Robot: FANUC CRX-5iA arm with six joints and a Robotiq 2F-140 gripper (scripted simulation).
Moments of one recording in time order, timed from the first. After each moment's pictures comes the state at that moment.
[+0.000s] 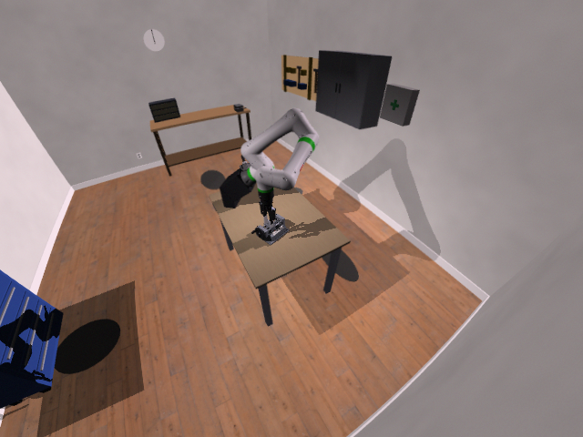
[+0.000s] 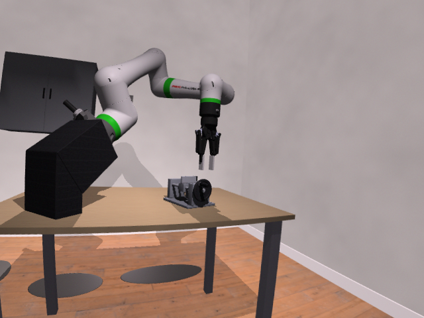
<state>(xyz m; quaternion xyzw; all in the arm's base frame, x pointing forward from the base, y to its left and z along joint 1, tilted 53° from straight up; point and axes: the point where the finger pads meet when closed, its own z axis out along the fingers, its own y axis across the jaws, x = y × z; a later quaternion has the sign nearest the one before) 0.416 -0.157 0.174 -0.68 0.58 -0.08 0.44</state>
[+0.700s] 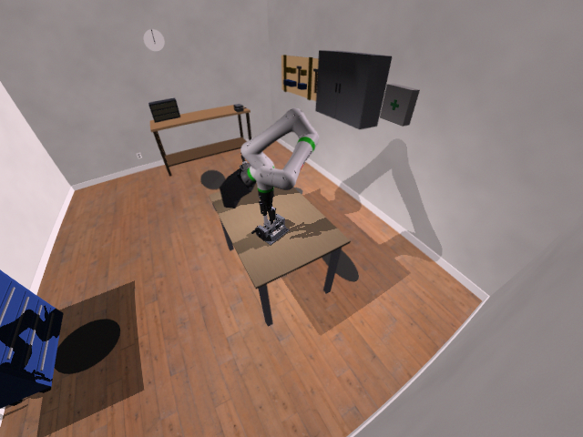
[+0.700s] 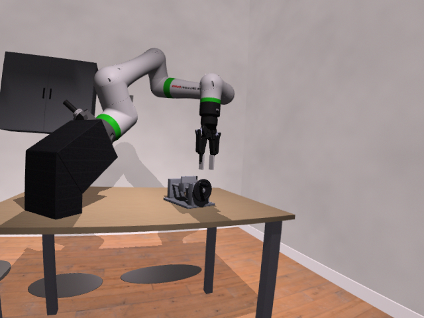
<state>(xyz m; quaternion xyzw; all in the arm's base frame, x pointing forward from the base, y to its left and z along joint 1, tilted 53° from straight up) 0.414 -0.158 0.175 -0.68 0.58 -0.08 0.44</state>
